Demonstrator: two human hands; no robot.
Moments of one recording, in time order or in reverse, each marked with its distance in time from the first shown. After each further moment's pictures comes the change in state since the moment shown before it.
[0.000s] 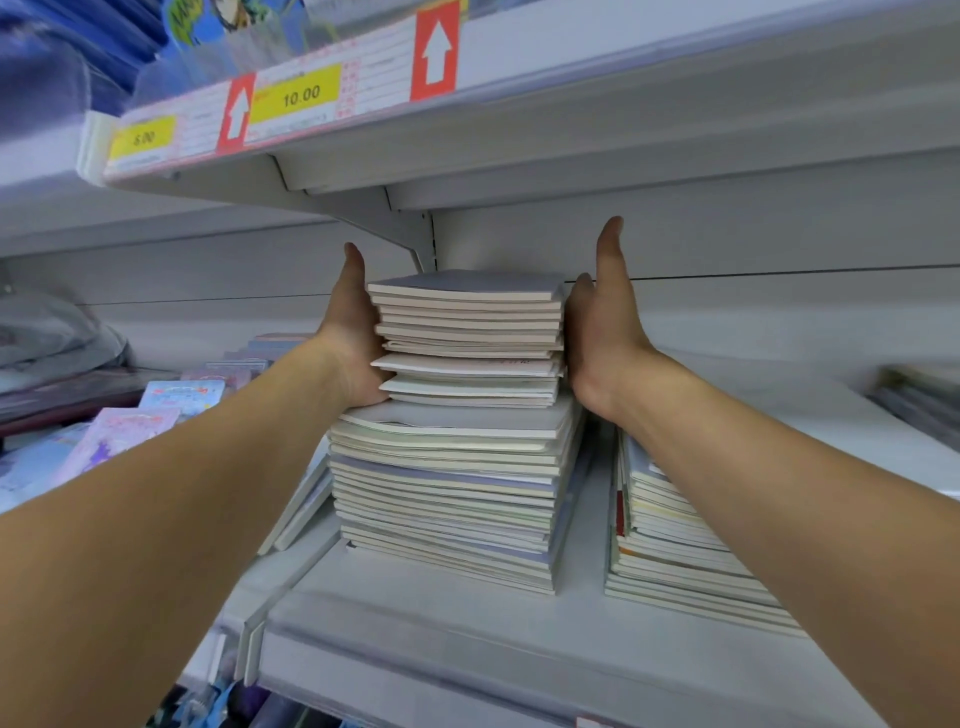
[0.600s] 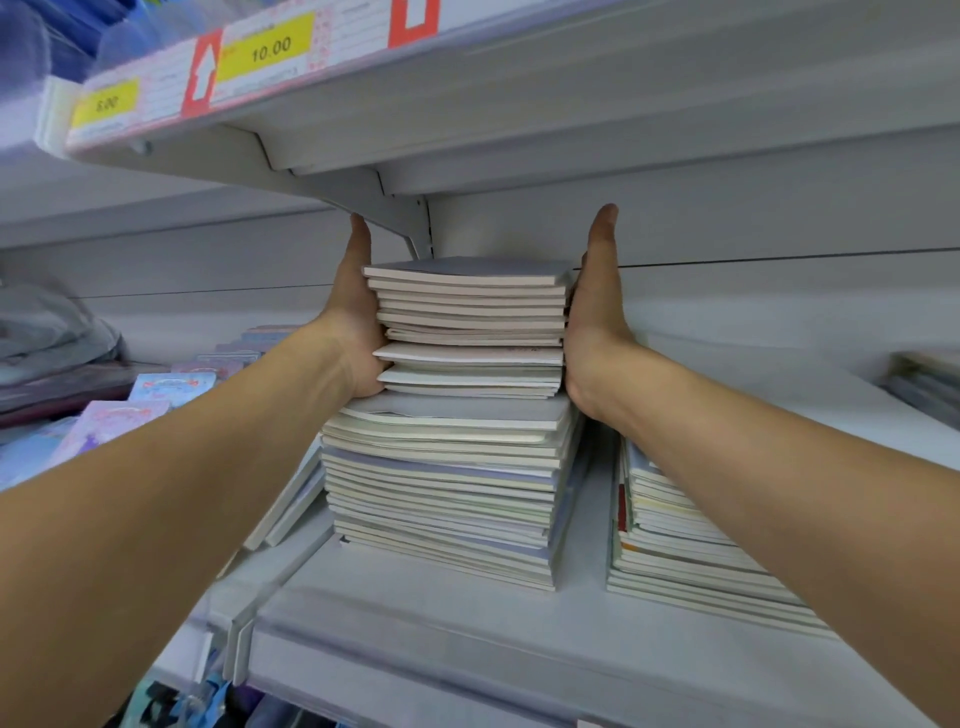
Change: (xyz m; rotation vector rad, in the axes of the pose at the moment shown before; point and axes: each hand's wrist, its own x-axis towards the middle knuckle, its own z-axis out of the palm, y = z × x) left_hand 0.009 -0.002 0.005 0.029 -0.021 0.026; right_hand 0.003 0.005 0.016 0.067 0.133 -0.025
